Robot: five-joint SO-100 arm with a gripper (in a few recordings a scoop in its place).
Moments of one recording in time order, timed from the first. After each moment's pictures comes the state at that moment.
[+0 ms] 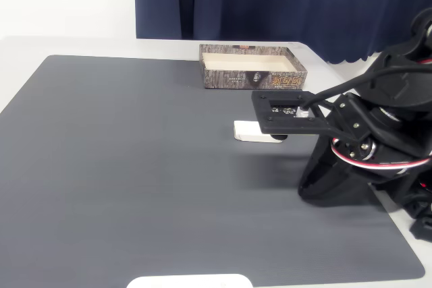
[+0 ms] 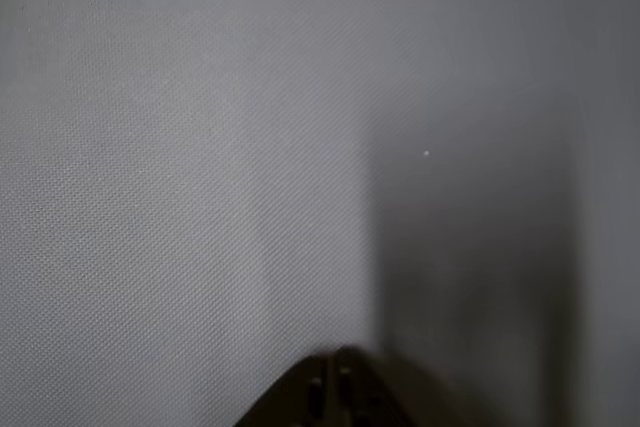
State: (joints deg) arm 12.1 190.5 178.7 79.1 -2.0
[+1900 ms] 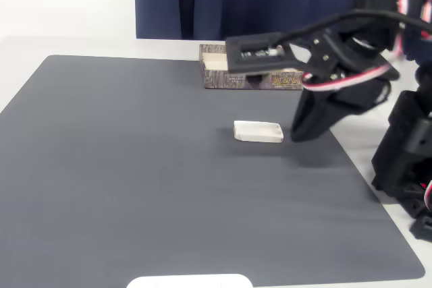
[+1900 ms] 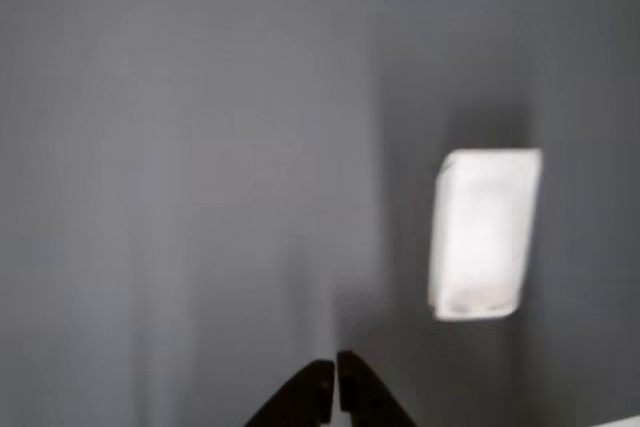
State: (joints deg) arm 30.9 146.2 145.3 75.8 -18.5
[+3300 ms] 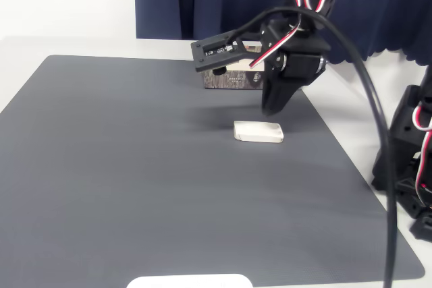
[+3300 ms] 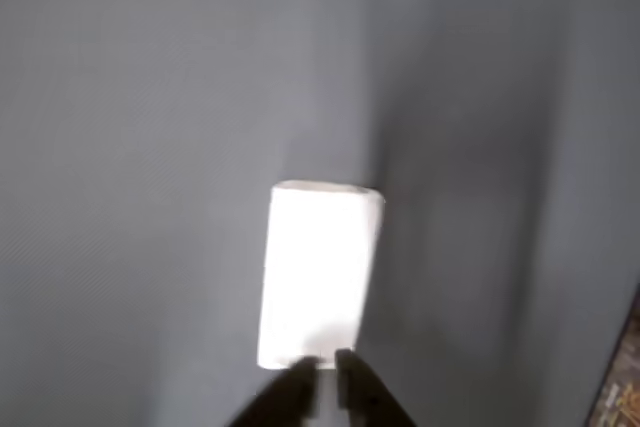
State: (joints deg) arm 49.5 117.3 129.8 67.6 -42.3
